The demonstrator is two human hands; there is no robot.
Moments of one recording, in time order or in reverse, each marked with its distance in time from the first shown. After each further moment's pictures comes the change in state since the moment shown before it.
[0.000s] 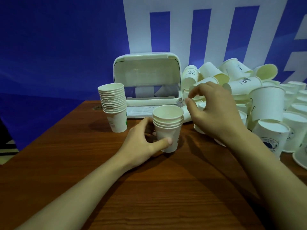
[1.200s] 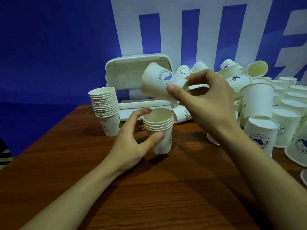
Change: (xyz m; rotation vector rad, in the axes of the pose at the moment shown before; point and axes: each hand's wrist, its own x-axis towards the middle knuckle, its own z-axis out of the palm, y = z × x) left_hand -0.002 0.004 0.000 -0.098 0.075 0.125; right_hand 0.000 -0.028 -0.020 0.548 0.141 0.343
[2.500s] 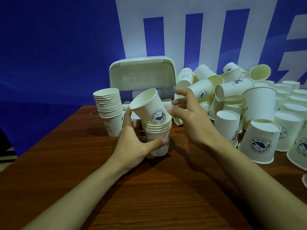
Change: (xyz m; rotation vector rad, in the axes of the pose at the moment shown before) left_hand 0.000 0.001 0.006 -0.047 0.096 -0.095; right_hand -0.010 0.029 0.024 0.062 -0.392 0.162
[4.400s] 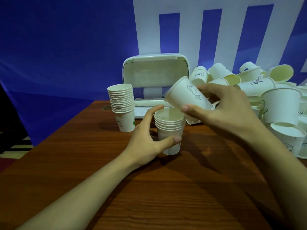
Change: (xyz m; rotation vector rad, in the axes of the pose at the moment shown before) left_hand -0.001 -0.001 -0.003 0.073 -0.073 0.052; right_hand -0.002 -0.022 -0.035 -0.477 0.052 -0.247
